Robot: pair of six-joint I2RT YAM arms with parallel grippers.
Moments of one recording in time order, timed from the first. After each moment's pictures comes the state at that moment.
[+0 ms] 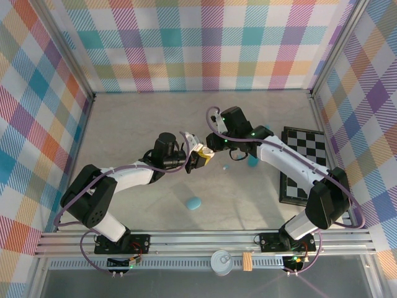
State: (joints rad) left arm -0.58 1.57 0.74 0.42 0.63 0.06; right arm 0.66 1.53 1.28 -0.55 -0.18 0.35
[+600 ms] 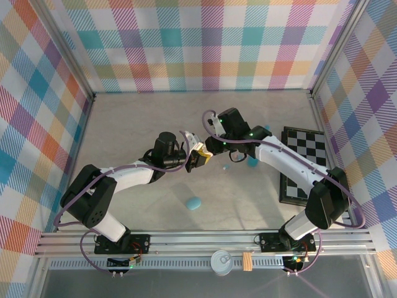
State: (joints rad) left arm -0.58 1.56 0.75 0.42 0.62 0.06; right arm 0.69 1.53 1.30 -0.61 -0.15 0.28
